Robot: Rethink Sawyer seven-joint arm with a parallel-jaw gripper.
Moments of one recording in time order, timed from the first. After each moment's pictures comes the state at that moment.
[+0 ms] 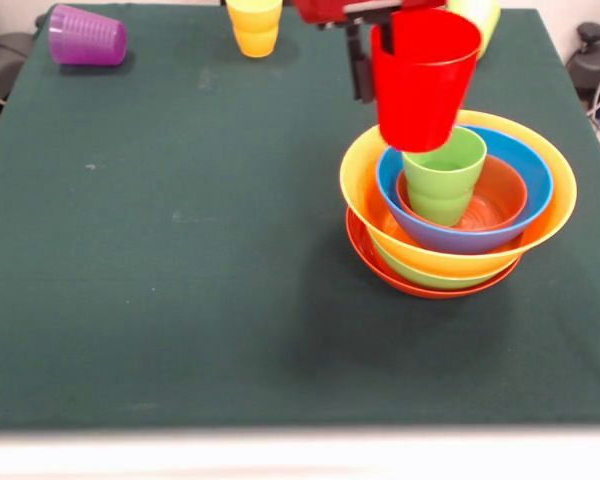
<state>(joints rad) -0.54 -0.61 0.56 1.29 -0.30 0.97 1.83</state>
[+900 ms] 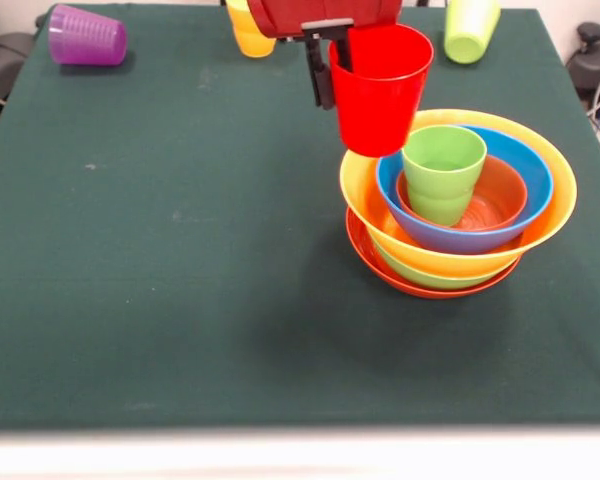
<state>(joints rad) -0.57 -0.61 0.56 1.33 -0.33 0.97 1.83</state>
